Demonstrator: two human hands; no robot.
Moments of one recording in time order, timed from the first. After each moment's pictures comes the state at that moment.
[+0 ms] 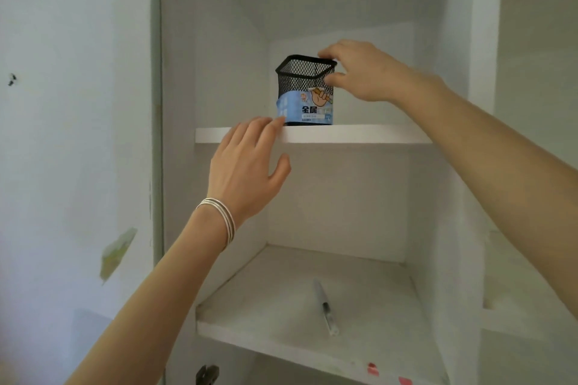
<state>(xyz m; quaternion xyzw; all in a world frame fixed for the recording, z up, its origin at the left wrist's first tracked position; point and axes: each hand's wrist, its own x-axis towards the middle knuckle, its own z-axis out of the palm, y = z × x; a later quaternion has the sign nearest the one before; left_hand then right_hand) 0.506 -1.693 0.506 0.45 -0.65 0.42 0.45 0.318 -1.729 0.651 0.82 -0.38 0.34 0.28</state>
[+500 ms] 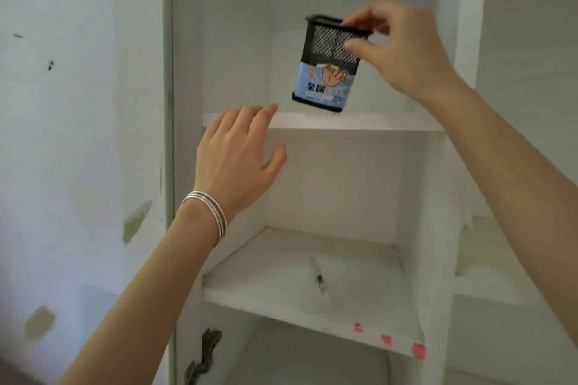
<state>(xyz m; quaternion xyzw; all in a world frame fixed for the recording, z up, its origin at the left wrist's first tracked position) 0.502 -1.637 0.498 0.47 -0.63 0.45 0.44 0.296 -1.658 0.622 0.77 -0.23 0.57 0.20</state>
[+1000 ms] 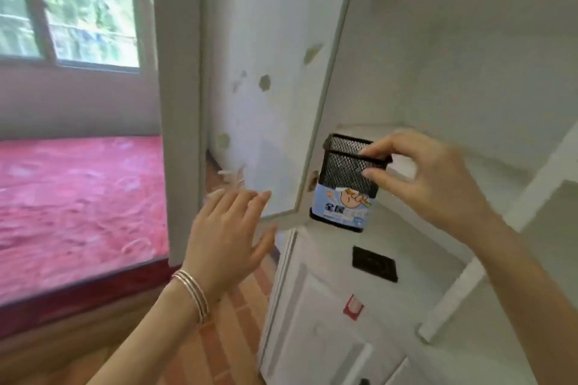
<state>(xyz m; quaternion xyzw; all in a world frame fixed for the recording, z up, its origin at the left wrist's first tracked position) 0.456 -1.368 0.223 0.78 -0.50 0.29 0.24 0.282 -1.535 0.354 0.93 -0.03 0.36 -0.07</state>
